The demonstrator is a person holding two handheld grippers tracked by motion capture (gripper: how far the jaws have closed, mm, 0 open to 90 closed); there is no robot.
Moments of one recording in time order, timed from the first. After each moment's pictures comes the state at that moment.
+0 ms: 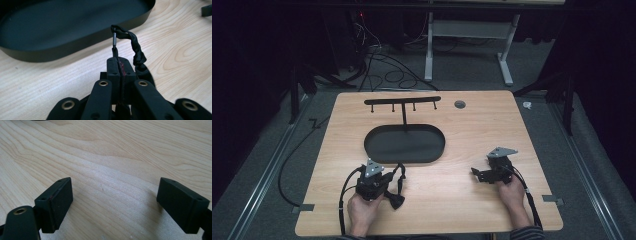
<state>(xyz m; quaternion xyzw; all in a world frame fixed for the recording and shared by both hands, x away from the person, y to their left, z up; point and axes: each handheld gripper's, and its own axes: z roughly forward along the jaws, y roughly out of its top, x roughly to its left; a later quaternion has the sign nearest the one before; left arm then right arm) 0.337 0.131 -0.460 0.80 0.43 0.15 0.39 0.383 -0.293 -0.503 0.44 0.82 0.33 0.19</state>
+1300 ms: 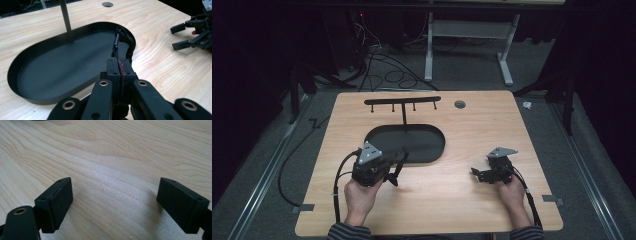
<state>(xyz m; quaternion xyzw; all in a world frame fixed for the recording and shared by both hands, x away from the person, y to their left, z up) 0.348 0.126 -0.395 0.79 0.38 0.17 0.44 0.383 -0.294 -0.503 0.44 0.82 0.33 0.18</state>
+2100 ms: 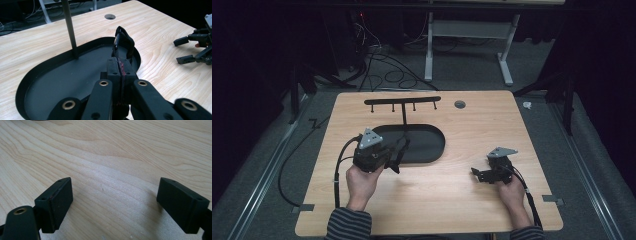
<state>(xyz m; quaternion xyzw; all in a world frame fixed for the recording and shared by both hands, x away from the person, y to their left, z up) 0.375 0.124 -0.377 0.79 0.38 0.18 0.45 0.383 -0.293 -0.503 0.44 0.81 0.33 0.19</state>
